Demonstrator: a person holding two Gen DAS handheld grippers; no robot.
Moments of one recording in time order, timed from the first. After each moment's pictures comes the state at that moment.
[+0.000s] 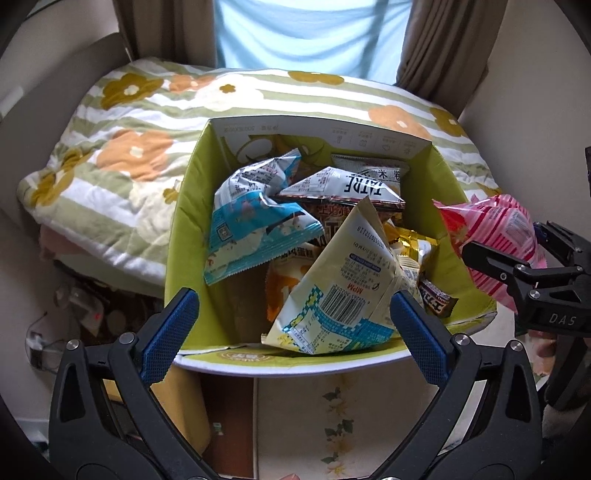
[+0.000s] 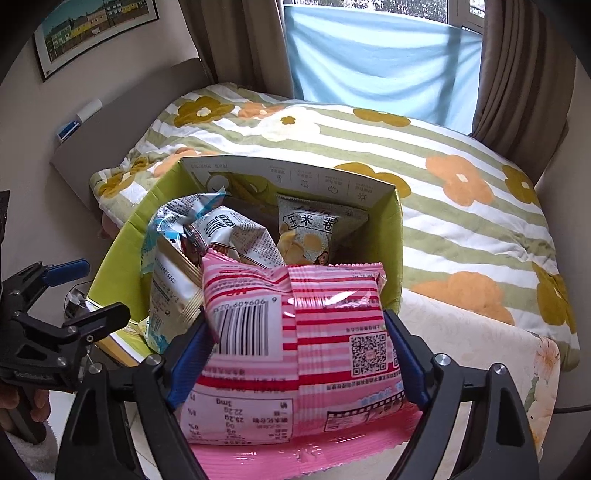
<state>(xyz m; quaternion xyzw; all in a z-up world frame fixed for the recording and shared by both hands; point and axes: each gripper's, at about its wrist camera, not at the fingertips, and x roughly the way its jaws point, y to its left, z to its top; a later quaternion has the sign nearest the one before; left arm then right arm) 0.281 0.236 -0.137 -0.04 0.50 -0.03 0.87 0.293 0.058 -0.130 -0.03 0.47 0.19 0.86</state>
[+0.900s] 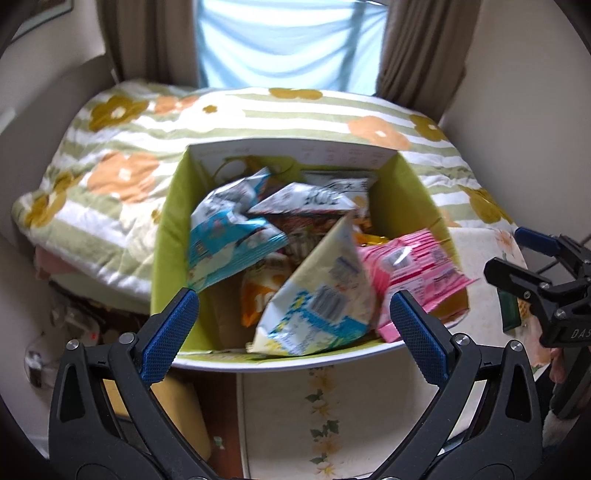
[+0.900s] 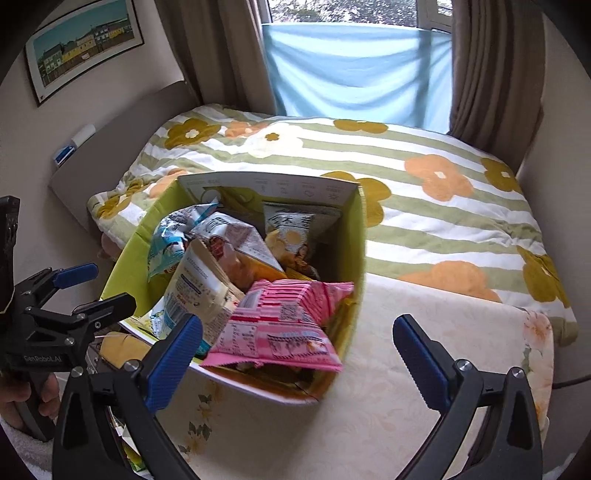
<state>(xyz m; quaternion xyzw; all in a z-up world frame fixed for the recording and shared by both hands) 0.266 0.209 -0.114 -0.02 0.47 -0.06 0.88 0.255 0.026 -0.107 0.00 0.45 0.16 0.88</state>
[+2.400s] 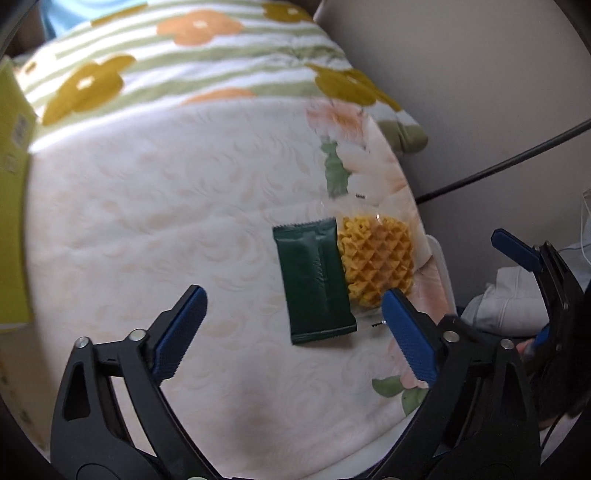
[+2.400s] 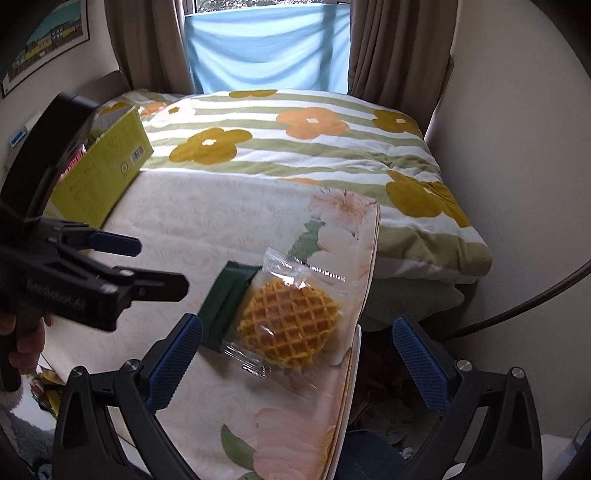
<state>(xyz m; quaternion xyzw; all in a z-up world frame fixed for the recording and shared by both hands) 0.264 -0.204 -0.250 -0.03 0.61 -0.24 0.75 0.158 -0.307 -0.202 -0.05 0.47 0.07 0.88</state>
